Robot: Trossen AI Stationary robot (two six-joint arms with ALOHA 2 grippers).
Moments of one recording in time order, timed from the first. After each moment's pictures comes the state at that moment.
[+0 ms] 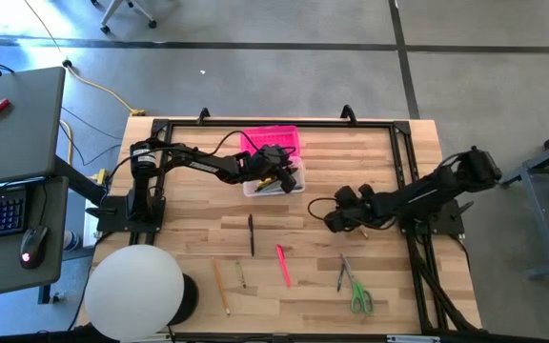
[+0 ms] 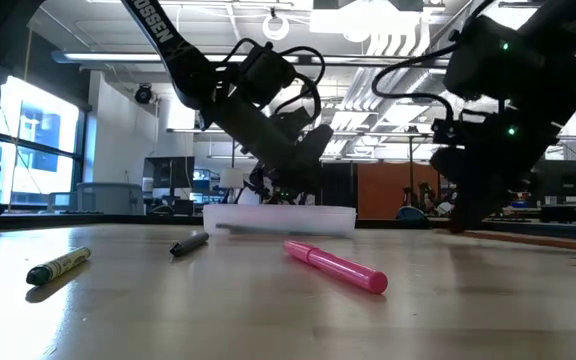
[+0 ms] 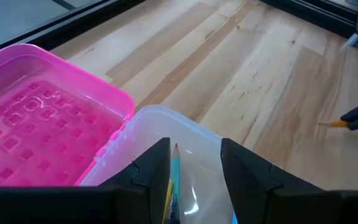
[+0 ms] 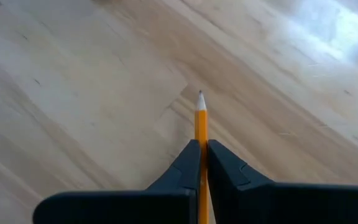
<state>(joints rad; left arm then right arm) 0.24 1.95 1.08 0.33 -0.20 -0.30 0.20 1.47 0.54 -0.32 0.60 0.99</state>
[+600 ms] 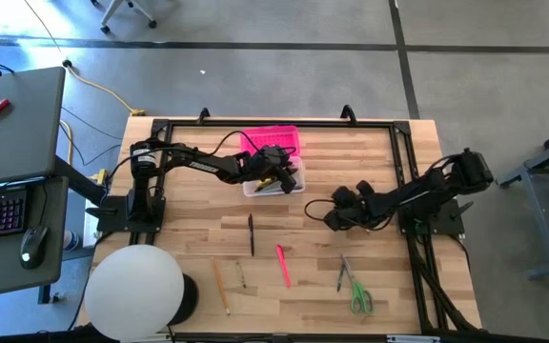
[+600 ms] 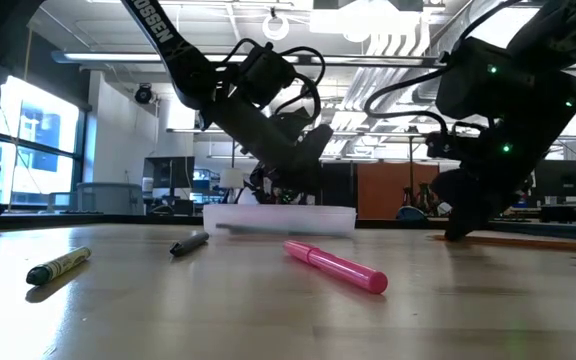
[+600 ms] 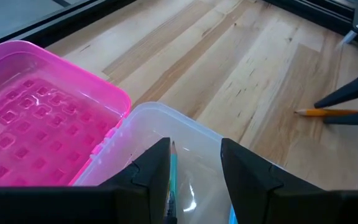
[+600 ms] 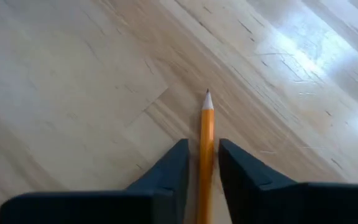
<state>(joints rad) 0.24 1.95 1.08 0.33 -0.18 -0.30 0.16 1.56 0.54 -0.30 0.61 0.87</state>
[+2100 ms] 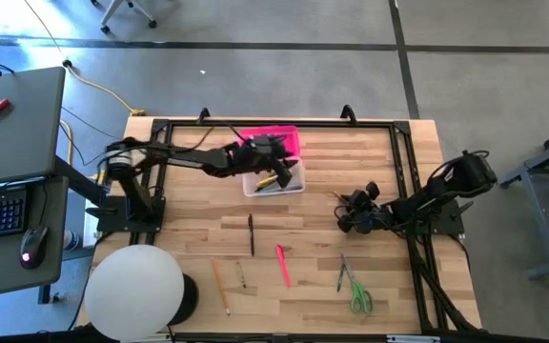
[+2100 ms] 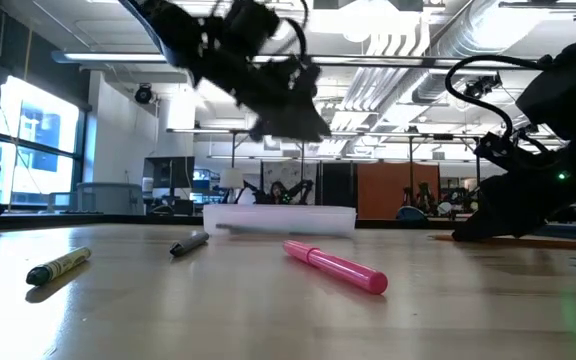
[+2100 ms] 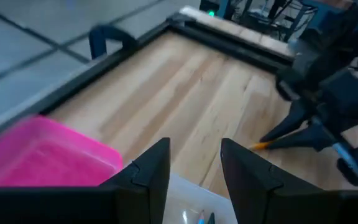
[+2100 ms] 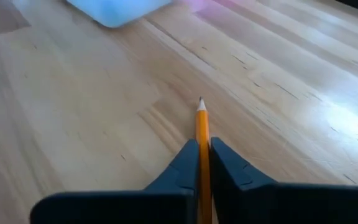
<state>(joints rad) 0.24 1.73 1.08 0.25 -0.14 -0.23 0.27 1.56 0.10 0.60 0.77 0.67</state>
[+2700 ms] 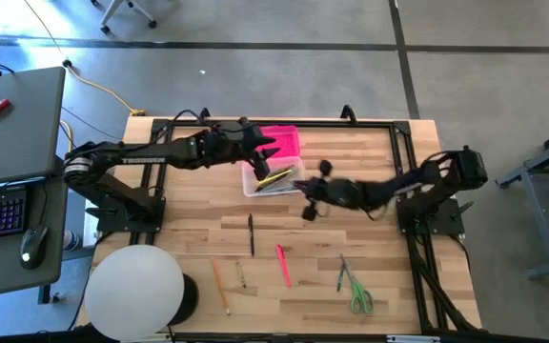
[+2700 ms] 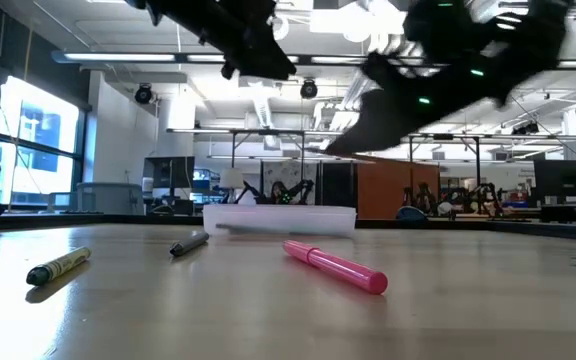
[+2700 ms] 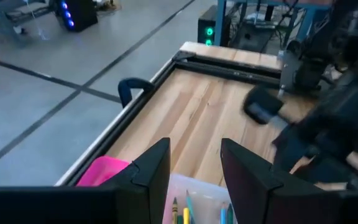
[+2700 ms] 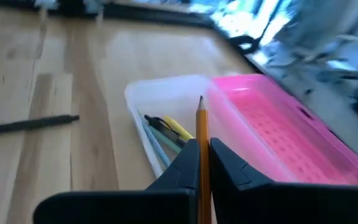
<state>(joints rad) 0.24 1.40 1.08 -0.02 -0.17 -0.02 -0.02 1.57 0.60 0.60 0.38 -0.07</state>
